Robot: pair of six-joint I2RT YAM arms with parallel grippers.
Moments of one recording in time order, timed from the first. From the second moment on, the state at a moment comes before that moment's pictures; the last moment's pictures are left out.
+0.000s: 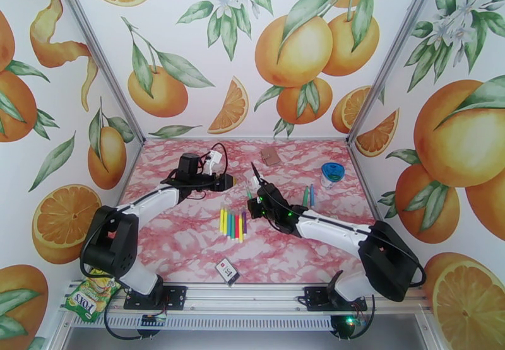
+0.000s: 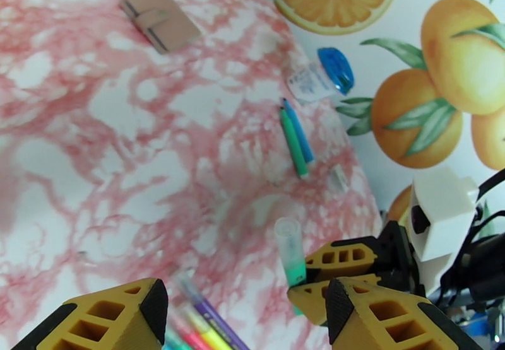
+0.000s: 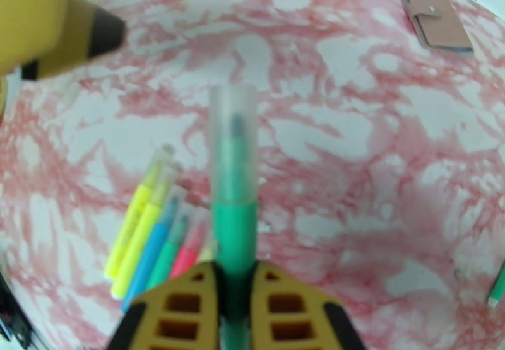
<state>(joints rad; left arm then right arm) -0.34 1.62 1.00 -0.01 0.76 -0.40 0.77 1.48 0.82 0.01 0.08 0.39</state>
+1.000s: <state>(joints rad) -0.45 1.72 1.10 0.04 0.85 -0.45 0.77 1.44 0.82 0.08 0.02 0.33</state>
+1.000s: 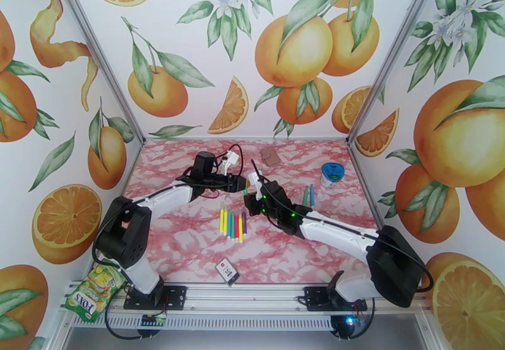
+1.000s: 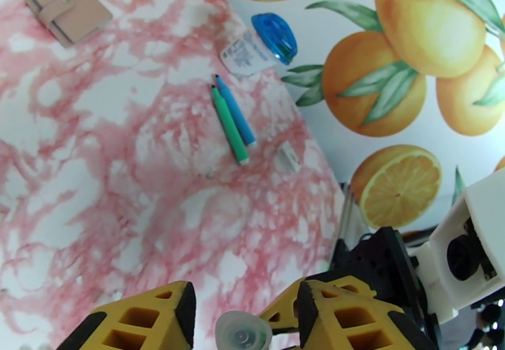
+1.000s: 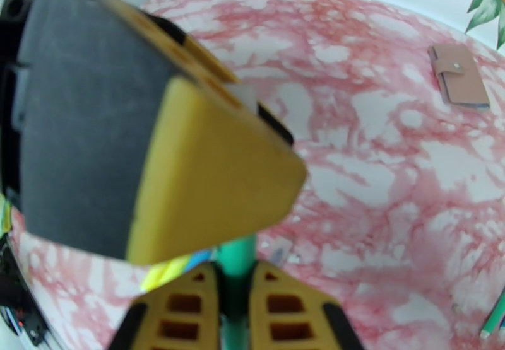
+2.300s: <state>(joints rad) -0.45 1.72 1.13 0.06 0.91 -0.49 0.77 1.48 0.82 0.11 0.02 0.31</state>
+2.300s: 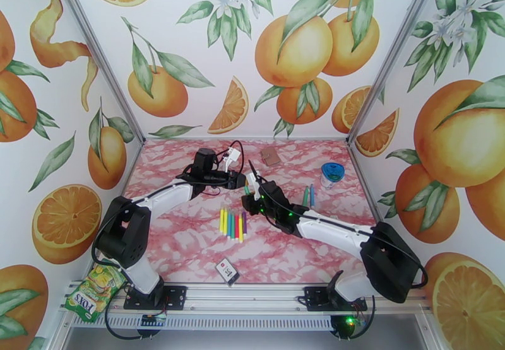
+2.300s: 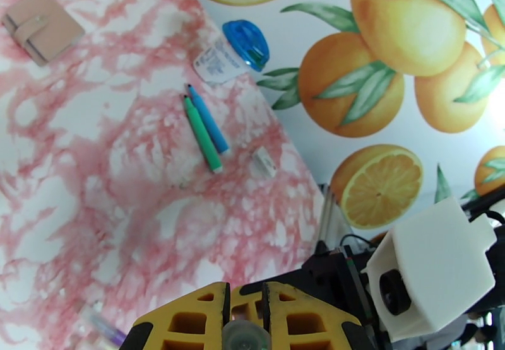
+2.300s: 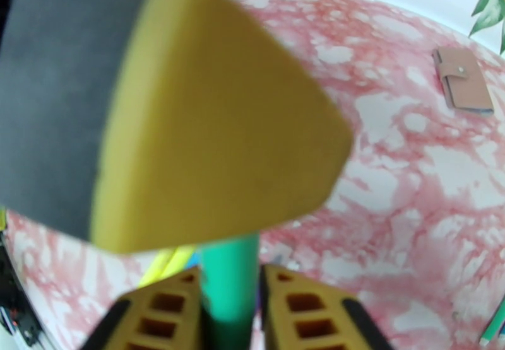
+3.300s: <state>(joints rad) -0.46 1.72 1.17 -0.03 0.77 -0.63 0.77 1.47 0.75 0.24 0.04 0.30</state>
